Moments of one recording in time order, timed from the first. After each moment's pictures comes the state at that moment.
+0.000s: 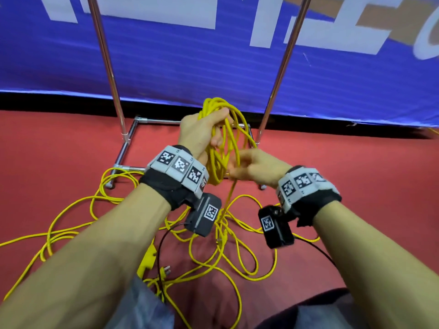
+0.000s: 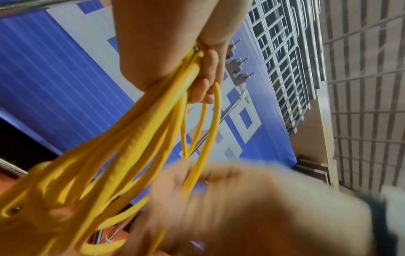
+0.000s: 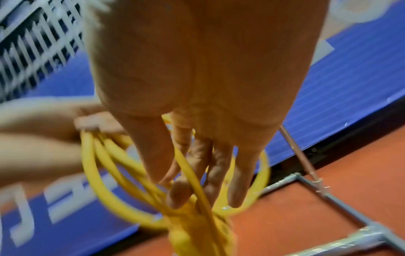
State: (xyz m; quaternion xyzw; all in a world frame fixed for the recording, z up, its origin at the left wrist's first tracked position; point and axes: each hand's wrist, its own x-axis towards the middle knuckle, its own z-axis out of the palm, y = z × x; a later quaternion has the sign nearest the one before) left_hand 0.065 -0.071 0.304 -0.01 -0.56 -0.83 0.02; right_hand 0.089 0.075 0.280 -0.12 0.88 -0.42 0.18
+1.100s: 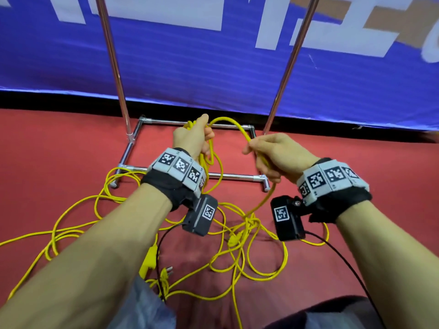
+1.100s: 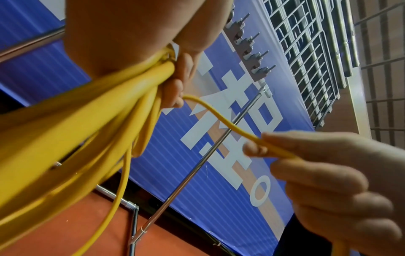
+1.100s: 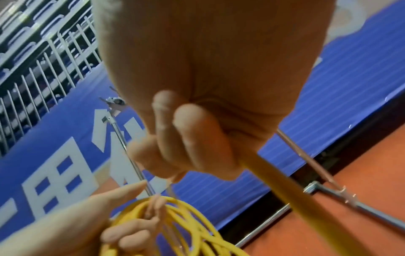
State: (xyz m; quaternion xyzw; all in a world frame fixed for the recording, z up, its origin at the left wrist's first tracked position) left_hand 0.045 -0.090 0.278 0.18 -0.58 -0.79 0.03; right_hand 0.092 0.085 0.314 -0.06 0.82 -0.55 0.14
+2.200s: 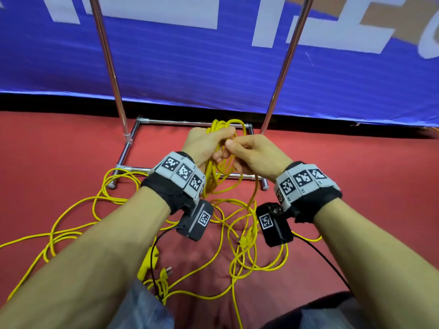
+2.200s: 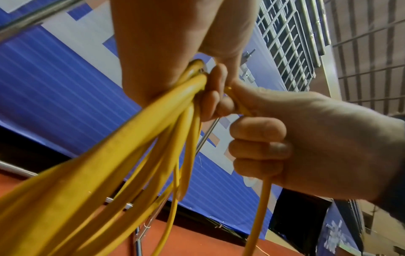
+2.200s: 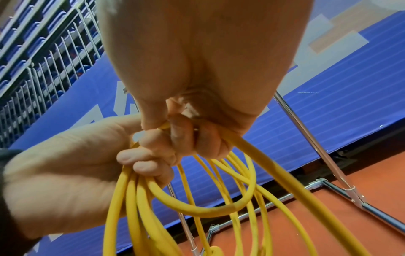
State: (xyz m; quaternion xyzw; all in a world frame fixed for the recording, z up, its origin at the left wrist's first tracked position) left_hand 0.062 -0.075 0.282 0.03 -0.64 -0.77 -0.08; right_hand 0.089 0.064 0.296 -0.17 0.85 -0.49 0.09
